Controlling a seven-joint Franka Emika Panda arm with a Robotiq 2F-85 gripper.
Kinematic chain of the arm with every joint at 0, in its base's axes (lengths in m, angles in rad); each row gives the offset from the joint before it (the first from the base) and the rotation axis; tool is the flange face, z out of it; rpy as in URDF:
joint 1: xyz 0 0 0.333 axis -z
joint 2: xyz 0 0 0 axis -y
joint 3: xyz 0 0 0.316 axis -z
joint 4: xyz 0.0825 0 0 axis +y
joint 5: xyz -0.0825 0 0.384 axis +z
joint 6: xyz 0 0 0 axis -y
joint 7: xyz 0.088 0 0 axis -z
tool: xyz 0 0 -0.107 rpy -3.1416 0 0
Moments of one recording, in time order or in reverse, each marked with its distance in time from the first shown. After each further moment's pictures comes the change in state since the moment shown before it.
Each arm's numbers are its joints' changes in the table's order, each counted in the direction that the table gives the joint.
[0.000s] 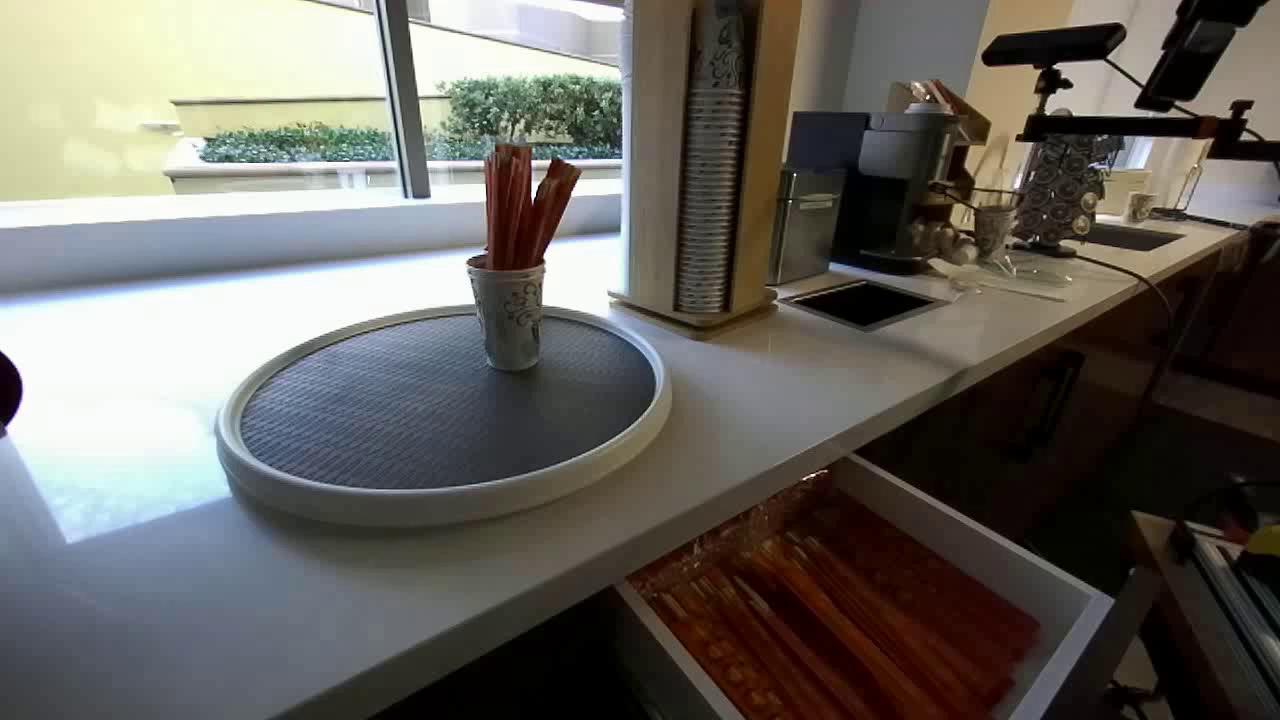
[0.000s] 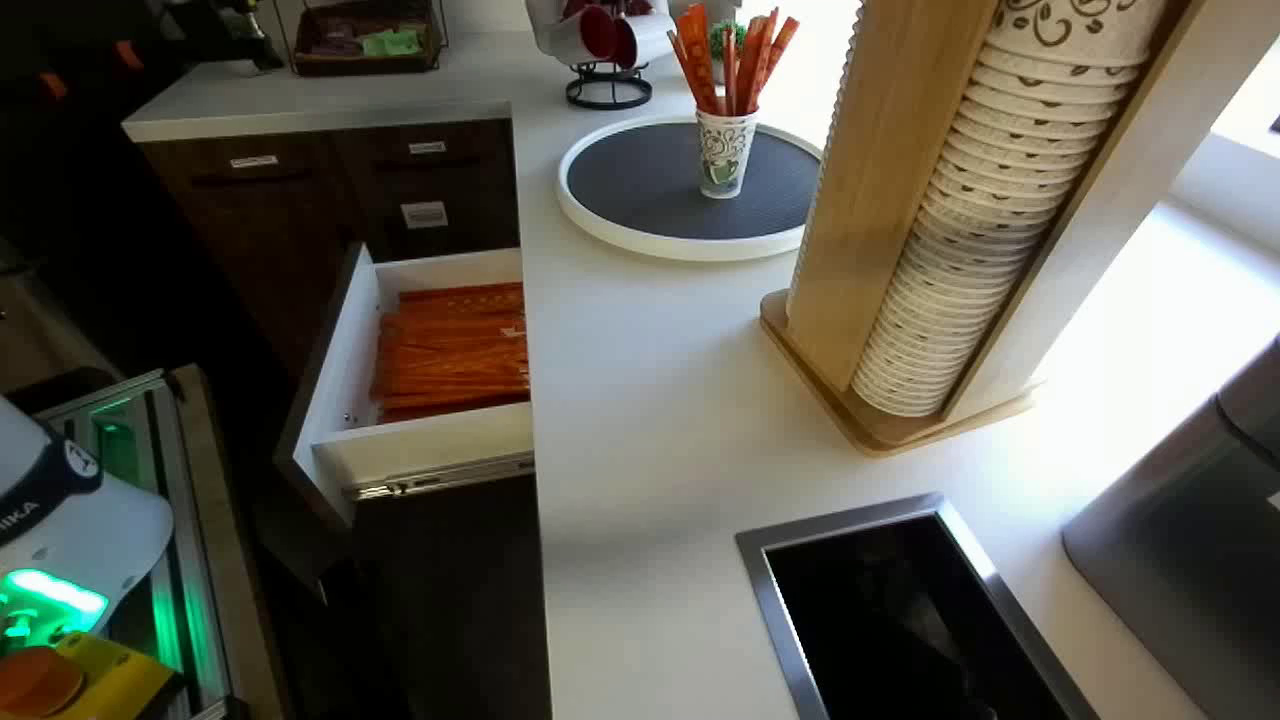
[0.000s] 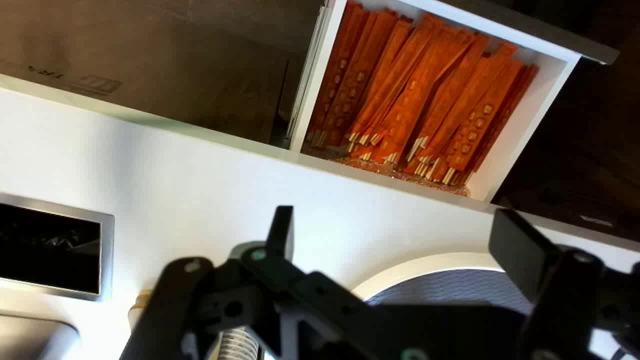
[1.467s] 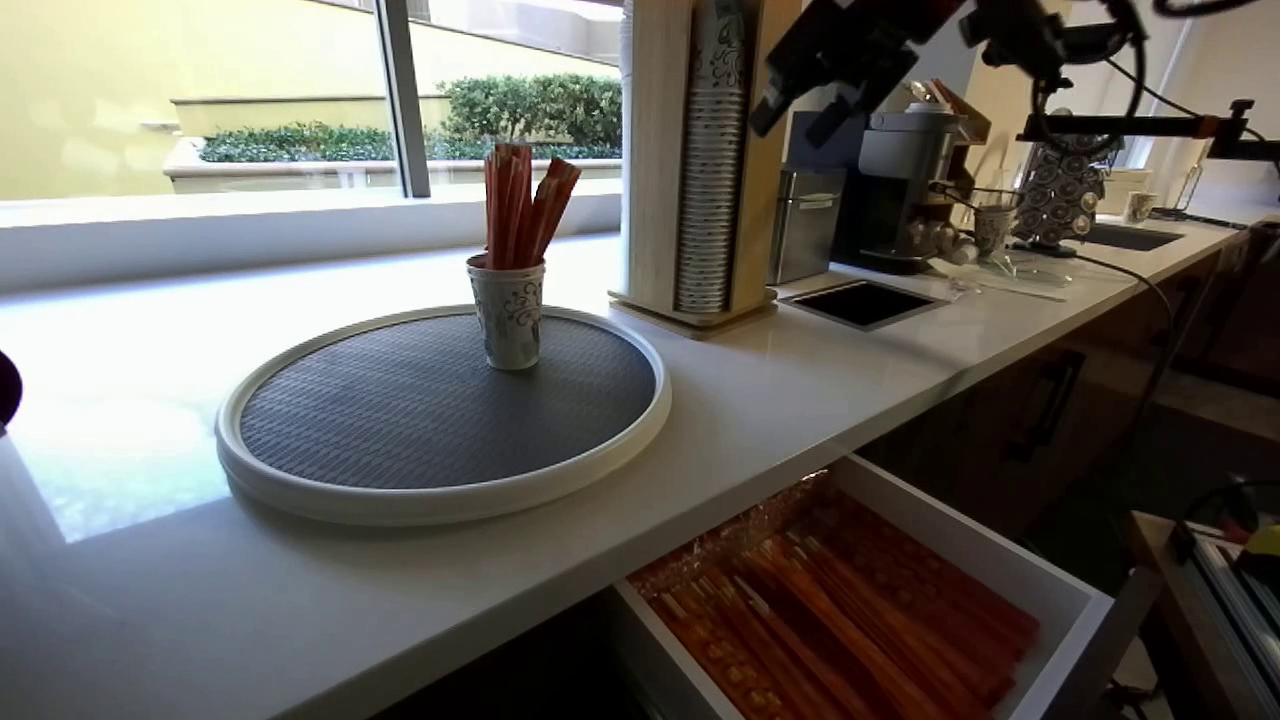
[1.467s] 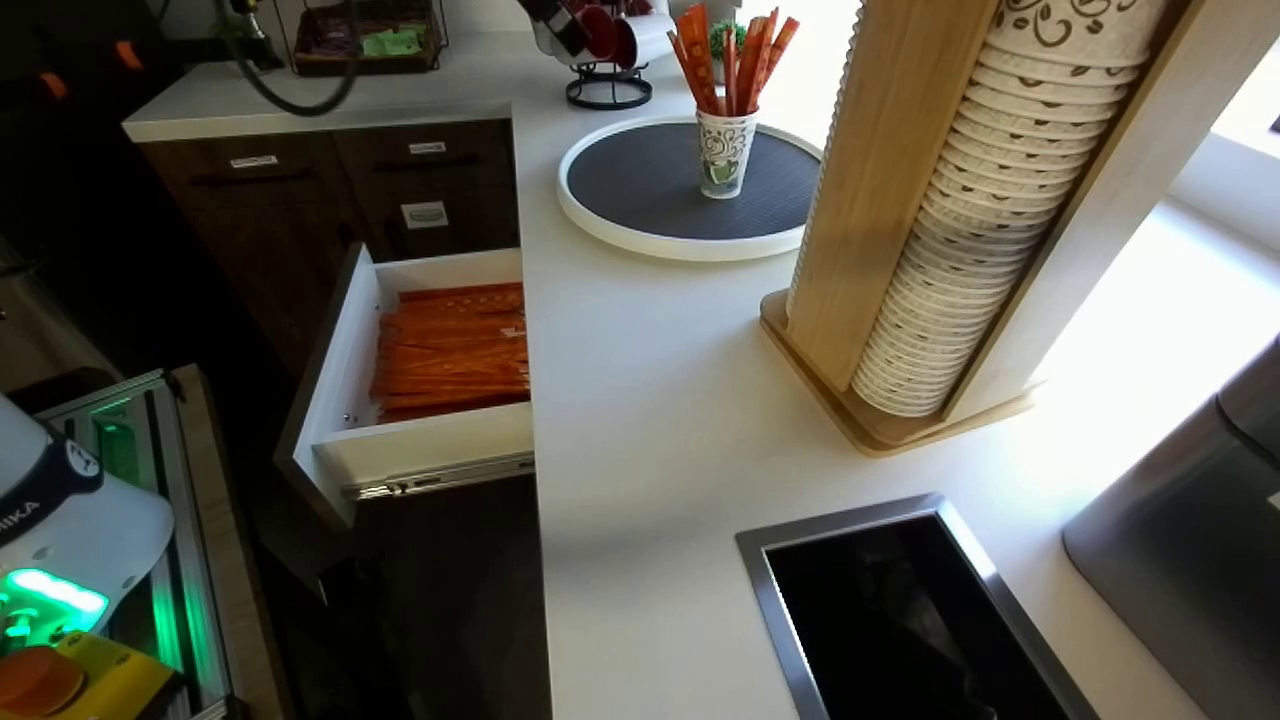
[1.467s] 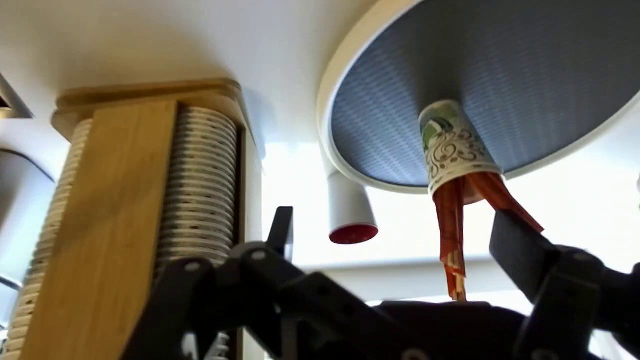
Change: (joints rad) arm 0.116 -0.539 -0.172 -0.030 -0.089 1.016 0.348
